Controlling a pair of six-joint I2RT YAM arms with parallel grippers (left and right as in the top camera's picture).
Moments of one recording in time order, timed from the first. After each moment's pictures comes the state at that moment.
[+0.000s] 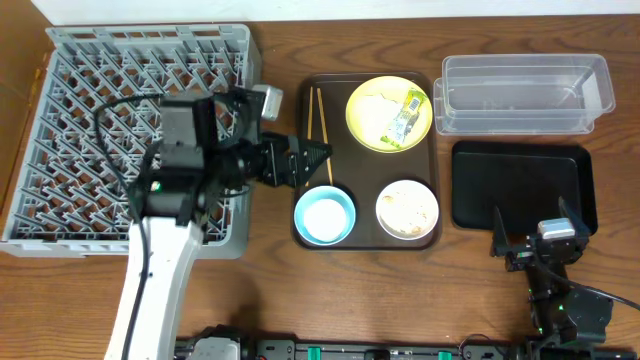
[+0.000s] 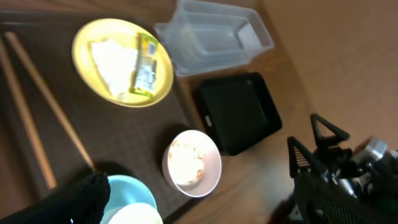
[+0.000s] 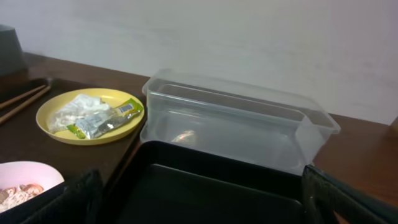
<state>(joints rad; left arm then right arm) -0.07 1.23 1.18 -0.75 0.80 -0.13 -0.04 0.01 0.01 -0.06 -0.16 -0.14</state>
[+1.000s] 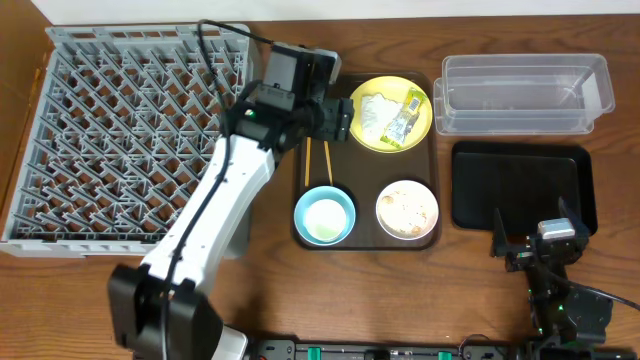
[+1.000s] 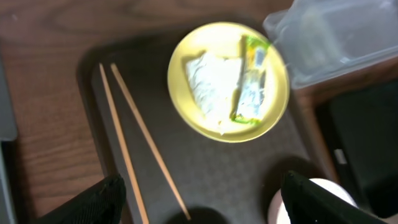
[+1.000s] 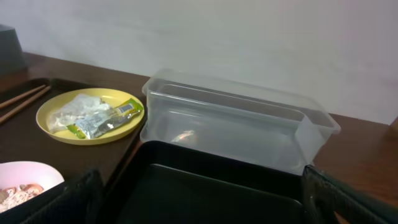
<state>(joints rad) -0.34 1.63 1.42 -0.68 0.16 -0.12 -0.04 0.01 0.01 -0.06 -0.16 -0.14</state>
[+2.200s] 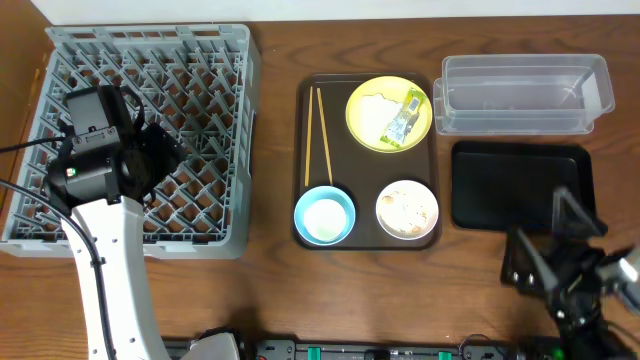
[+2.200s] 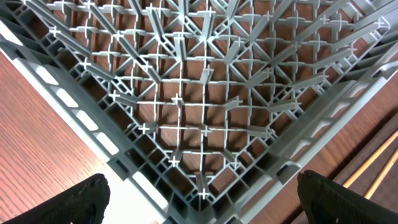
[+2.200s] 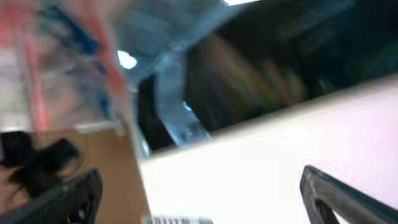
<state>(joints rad) 0.29 1.32 1.41 -1.18 -0.19 -0.51 -0.04 0.09 0.12 0.60 -0.46 0.72</state>
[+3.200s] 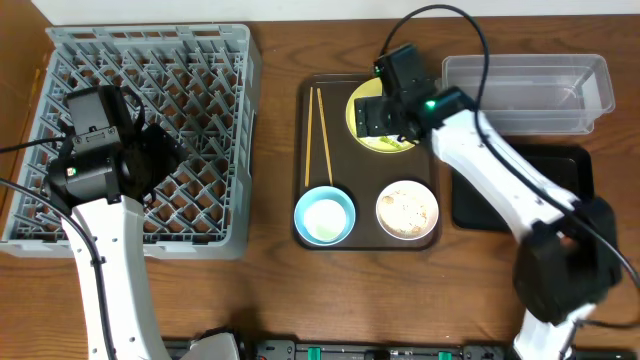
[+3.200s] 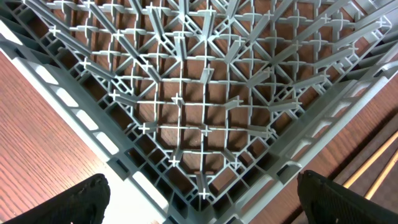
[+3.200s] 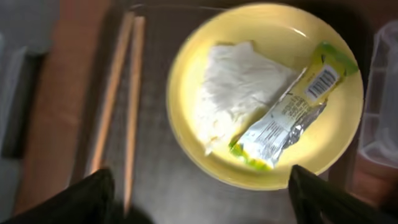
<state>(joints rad) 0.29 1.32 1.41 -1.18 -0.19 -0.51 0.52 1.95 1.60 -0.64 0.02 0.42</state>
